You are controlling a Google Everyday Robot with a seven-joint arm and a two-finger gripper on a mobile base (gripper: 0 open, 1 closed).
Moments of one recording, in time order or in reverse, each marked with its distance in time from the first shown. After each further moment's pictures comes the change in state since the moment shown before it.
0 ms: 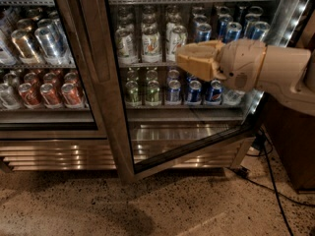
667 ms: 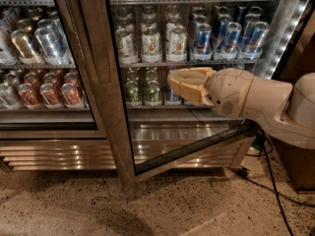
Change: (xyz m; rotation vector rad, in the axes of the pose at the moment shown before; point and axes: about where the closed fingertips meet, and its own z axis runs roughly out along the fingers) arm 0.045 0.026 0.007 0.036 -0.007 0.042
